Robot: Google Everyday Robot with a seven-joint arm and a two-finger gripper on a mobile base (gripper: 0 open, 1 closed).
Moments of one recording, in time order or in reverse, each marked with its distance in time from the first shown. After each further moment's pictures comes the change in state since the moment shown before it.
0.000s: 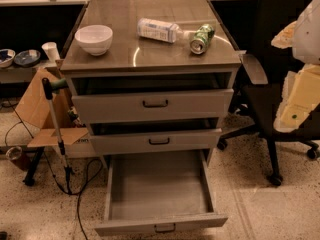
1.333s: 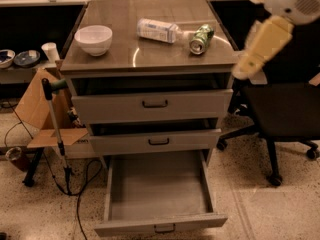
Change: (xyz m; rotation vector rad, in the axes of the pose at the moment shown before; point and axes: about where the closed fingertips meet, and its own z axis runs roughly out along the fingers) arm -0.078 -0.074 -0.014 0.135 -0.270 -0.001
